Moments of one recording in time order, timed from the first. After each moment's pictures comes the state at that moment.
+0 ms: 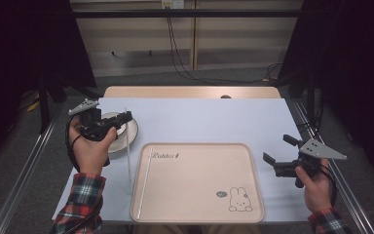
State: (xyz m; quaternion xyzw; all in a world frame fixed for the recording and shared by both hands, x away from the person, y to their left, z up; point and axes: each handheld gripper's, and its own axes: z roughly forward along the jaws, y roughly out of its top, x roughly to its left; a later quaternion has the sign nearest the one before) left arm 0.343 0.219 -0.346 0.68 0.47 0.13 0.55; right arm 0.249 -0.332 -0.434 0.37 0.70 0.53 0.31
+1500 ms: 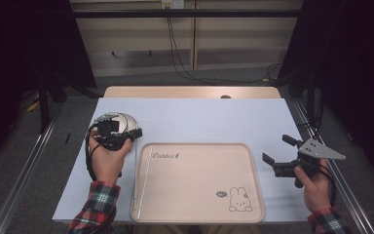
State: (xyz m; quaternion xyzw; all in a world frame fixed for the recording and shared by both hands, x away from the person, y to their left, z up) left arm 0.341 0.191 -0.386 0.69 0.54 0.10 0.46; right arm 0.249 -0.330 -0.435 0.37 0.70 0.53 0.31
